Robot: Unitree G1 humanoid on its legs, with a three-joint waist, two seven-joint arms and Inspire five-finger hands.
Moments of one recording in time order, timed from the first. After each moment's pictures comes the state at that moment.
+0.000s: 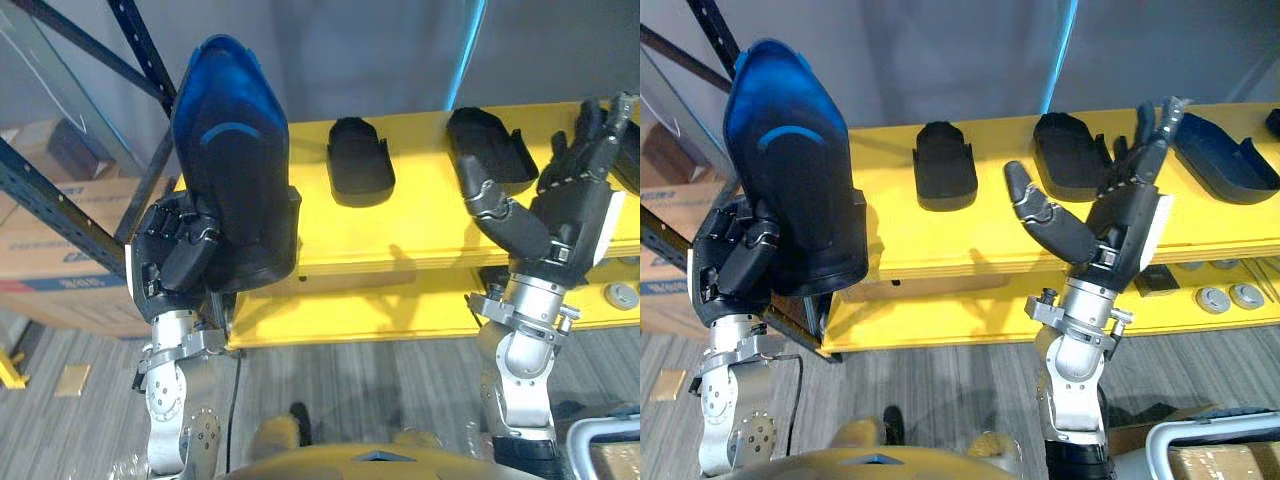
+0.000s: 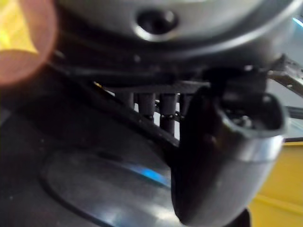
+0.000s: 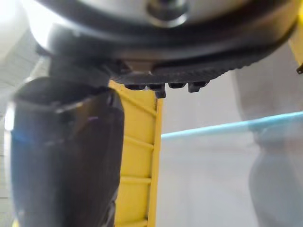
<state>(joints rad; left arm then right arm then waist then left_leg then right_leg) 0.28 0.02 0.09 -0.38 -0.50 -0.29 0.10 0.10 -0.11 -0.09 -0.35 0.04 -0.51 -0.39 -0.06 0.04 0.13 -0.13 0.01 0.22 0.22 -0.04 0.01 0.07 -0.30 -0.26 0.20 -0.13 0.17</state>
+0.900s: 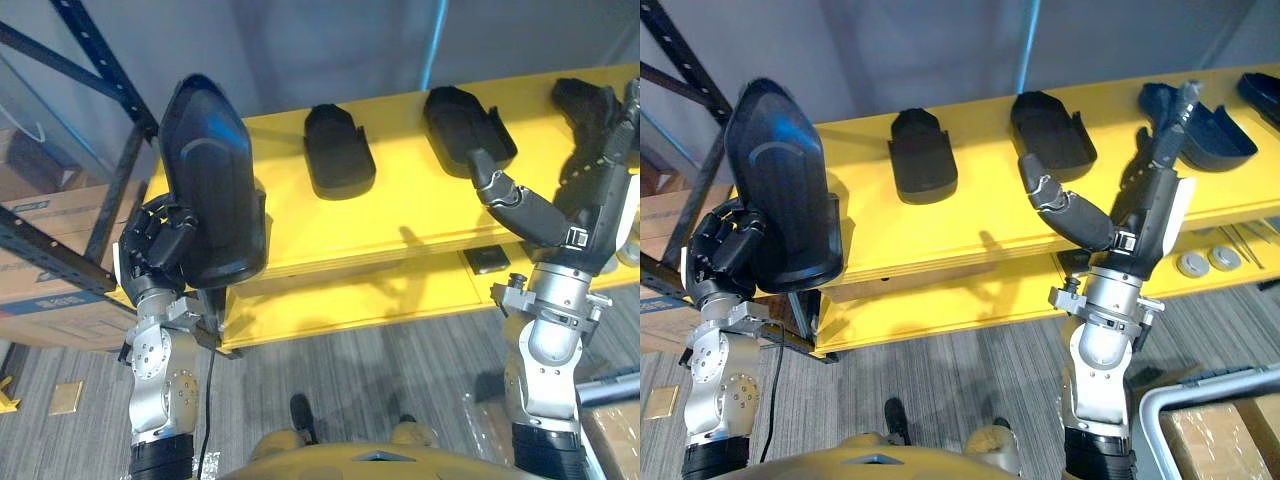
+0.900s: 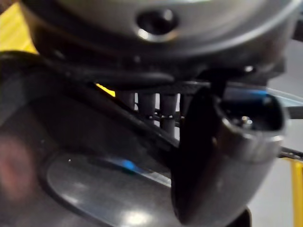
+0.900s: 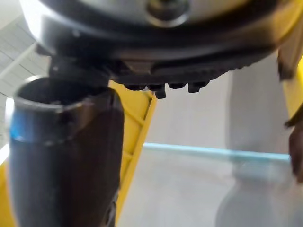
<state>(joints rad) 0.10 0.09 0.26 -0.20 -0.52 -0.06 0.24 0.10 -0.16 -0.24 -0.34 -0.06 -0.36 -0.35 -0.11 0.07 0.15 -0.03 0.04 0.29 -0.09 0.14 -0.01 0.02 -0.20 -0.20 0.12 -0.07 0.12</state>
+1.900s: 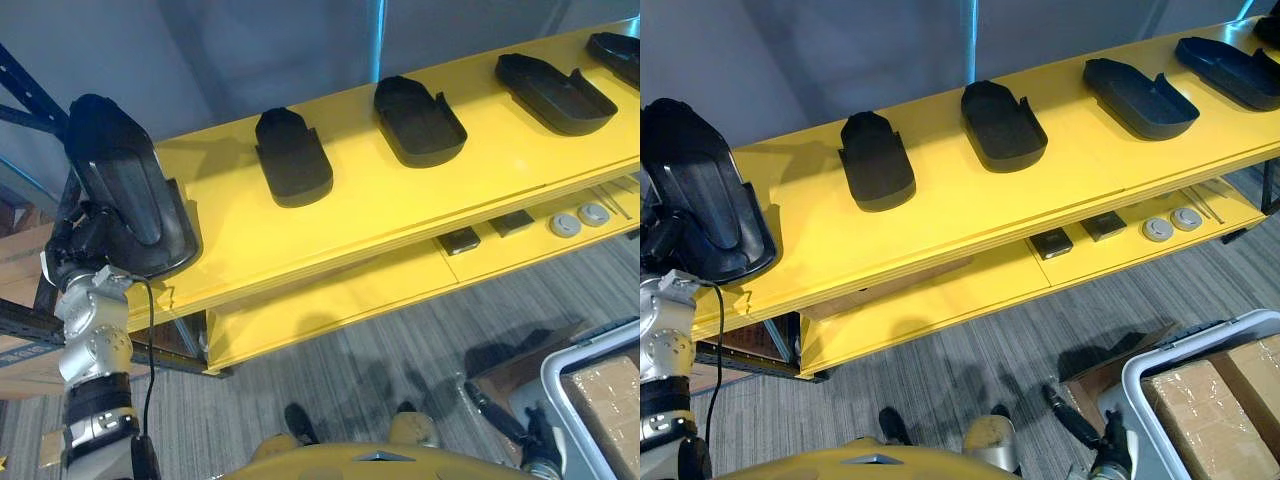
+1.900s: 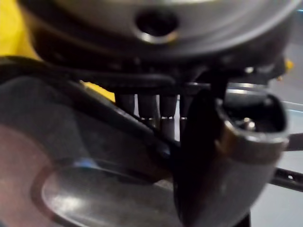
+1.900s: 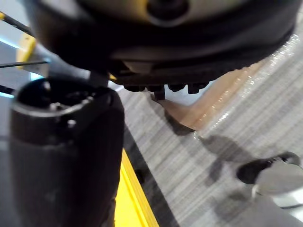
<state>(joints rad) -0.24 0.48 0.48 0.36 -0.75 0.07 0.32 0.39 -0.09 -0.40 0.61 0.10 -0.10 -0.07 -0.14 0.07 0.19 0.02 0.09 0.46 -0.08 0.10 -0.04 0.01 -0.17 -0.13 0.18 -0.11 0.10</state>
